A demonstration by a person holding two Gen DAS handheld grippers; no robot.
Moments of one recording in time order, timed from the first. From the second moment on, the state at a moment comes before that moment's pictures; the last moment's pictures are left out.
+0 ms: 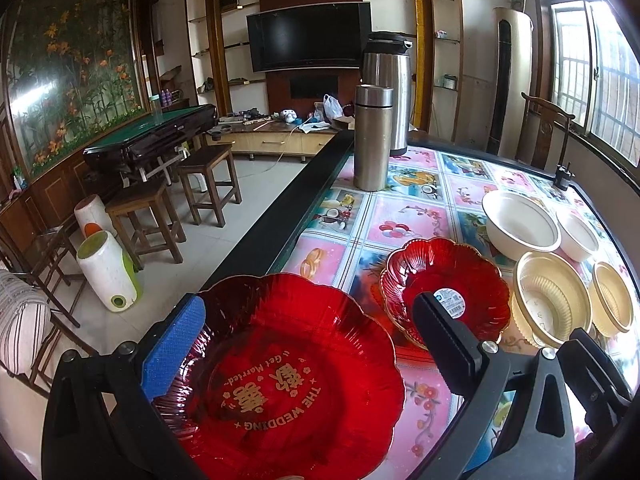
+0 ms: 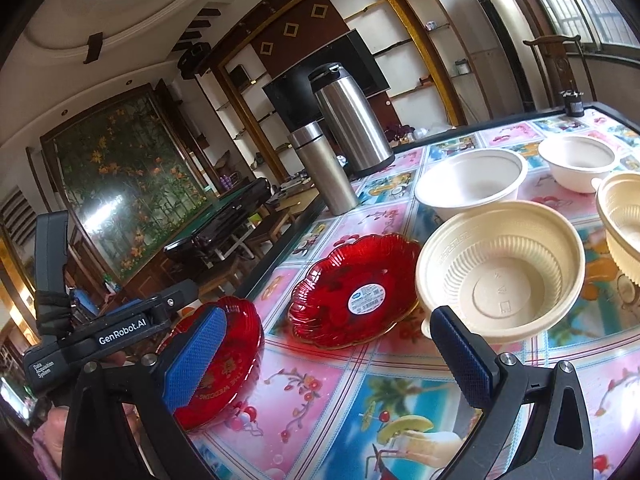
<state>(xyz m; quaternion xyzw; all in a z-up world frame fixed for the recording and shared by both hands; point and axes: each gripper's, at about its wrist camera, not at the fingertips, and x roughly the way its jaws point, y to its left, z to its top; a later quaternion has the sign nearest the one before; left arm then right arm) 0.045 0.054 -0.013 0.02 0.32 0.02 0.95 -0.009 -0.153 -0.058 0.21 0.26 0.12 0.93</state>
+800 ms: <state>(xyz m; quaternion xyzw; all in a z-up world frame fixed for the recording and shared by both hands) 0.047 0.076 -0.011 0.00 0.32 0.02 0.95 0.010 -0.138 -0.083 0.28 0.33 0.12 0.89</state>
